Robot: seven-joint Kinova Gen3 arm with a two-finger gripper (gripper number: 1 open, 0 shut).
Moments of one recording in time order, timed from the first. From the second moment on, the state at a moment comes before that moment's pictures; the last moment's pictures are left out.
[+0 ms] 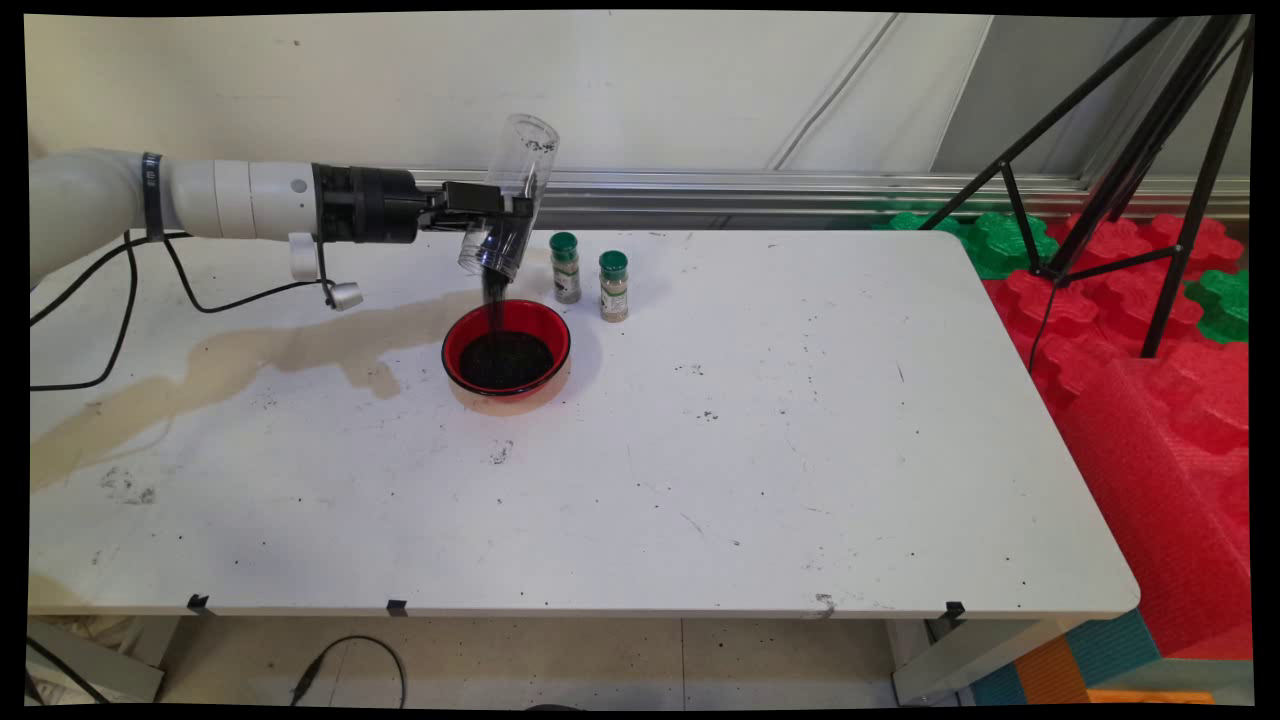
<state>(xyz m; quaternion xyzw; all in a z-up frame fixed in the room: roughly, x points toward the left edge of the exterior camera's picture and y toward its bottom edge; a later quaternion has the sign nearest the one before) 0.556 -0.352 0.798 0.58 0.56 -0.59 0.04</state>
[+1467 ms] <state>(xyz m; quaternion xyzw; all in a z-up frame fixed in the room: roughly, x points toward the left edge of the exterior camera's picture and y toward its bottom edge) 0.553 -0.346 0.802 0.63 0.48 -0.60 0.08</state>
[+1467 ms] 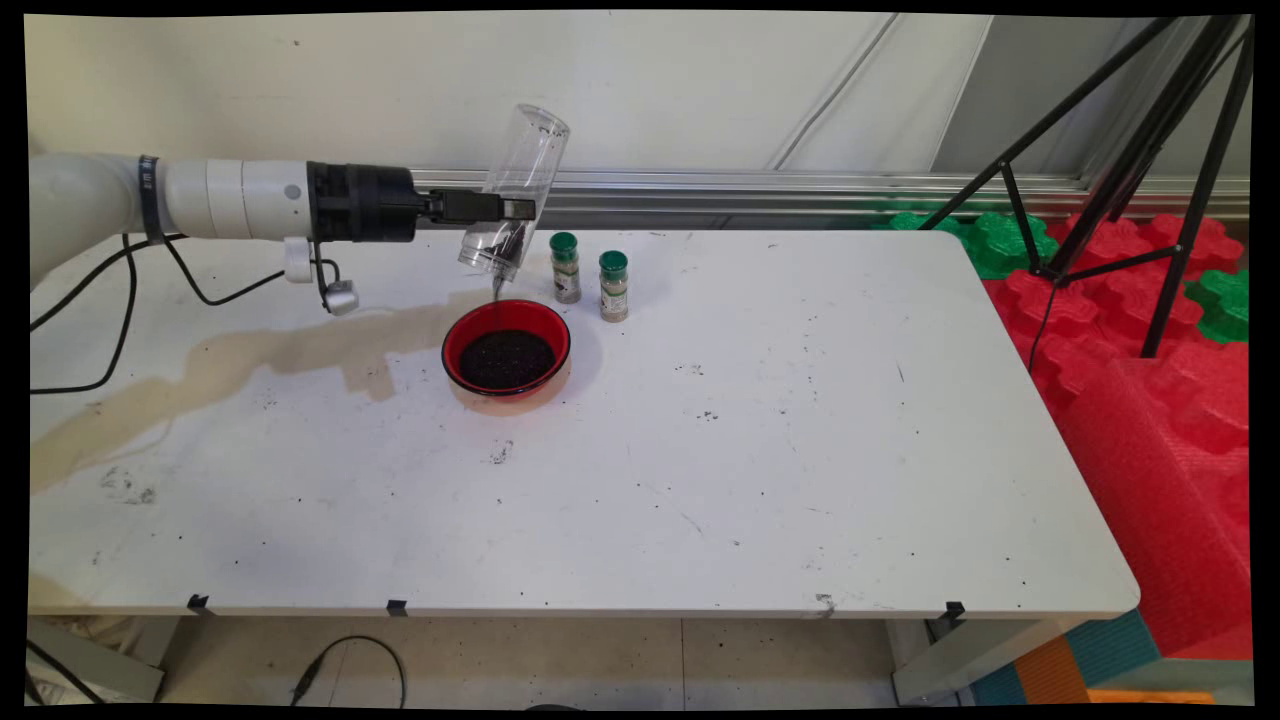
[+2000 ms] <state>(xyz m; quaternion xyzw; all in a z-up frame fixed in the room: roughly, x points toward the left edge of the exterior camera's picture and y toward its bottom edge) 0.555 -0.342 0.801 0.63 0.46 -0.61 0.08</state>
